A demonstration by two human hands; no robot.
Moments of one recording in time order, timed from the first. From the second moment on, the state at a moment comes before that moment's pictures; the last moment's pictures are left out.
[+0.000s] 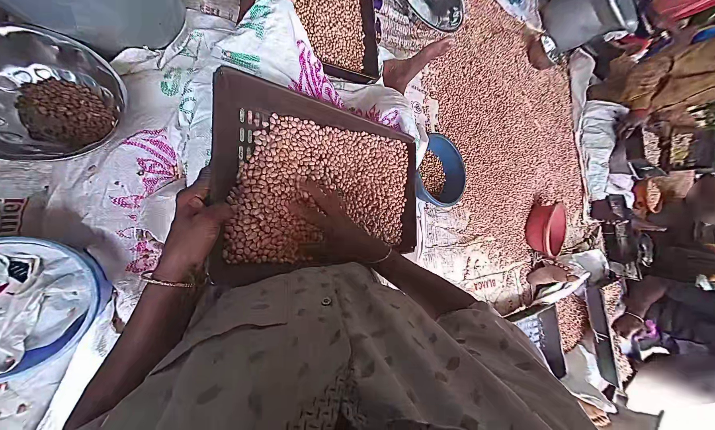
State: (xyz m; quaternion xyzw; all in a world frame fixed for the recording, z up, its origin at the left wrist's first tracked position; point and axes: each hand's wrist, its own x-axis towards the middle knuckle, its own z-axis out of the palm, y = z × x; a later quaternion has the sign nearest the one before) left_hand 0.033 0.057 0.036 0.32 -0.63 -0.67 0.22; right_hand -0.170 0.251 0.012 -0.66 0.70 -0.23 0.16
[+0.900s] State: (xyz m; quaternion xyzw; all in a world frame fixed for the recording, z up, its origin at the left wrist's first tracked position) left_hand 0.026 0.049 0.027 0.35 -0.57 -0.72 0.18; right_hand -0.239 0.224 0.008 -0.61 0.75 -0.22 0.07
